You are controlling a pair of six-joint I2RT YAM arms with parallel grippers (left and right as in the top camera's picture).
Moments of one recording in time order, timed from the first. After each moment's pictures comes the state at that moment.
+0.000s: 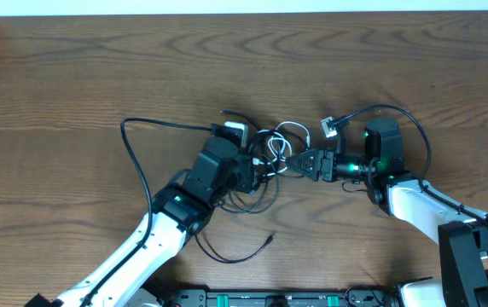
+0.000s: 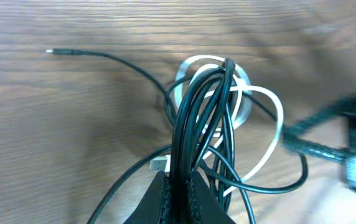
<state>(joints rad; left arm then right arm) -0.58 1.22 0.66 -0.16 0.04 -0.38 0.21 1.58 0.57 0.32 -1.03 0.57</state>
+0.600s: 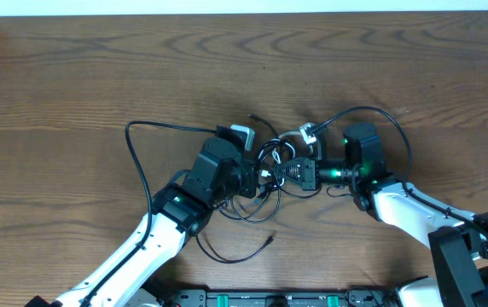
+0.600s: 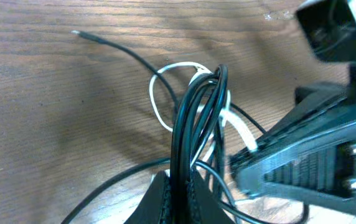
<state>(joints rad) -0.58 1.21 0.66 -0.17 0.16 -0.42 0.33 1.58 0.57 0.41 -1.01 0.56</state>
